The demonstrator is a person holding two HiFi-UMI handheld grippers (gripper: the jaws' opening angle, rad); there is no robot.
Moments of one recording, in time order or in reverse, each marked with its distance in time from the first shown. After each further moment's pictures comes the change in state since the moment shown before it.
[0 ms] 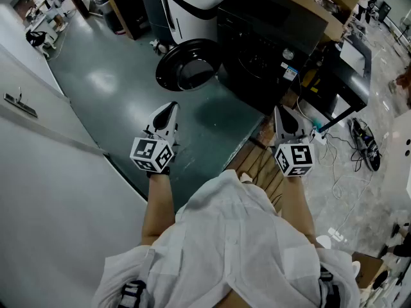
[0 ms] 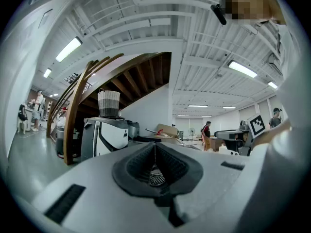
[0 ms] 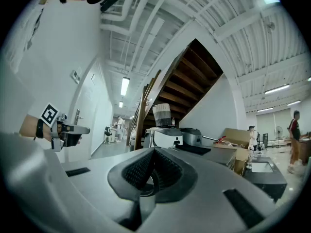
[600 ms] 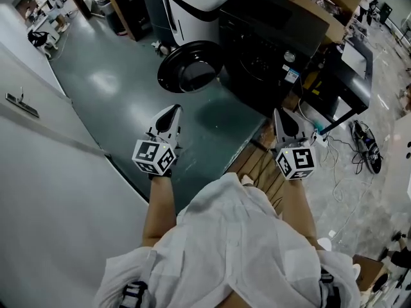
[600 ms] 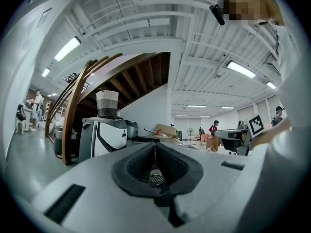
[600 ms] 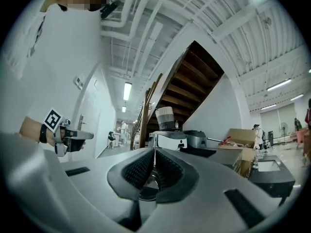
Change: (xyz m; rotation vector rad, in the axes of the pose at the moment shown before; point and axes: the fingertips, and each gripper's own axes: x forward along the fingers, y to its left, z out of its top) left arm 0.000 -0.005 0.000 0.002 -0.004 -0.012; right arm 0.002 0.007 0.005 0.024 -0.047 0.054
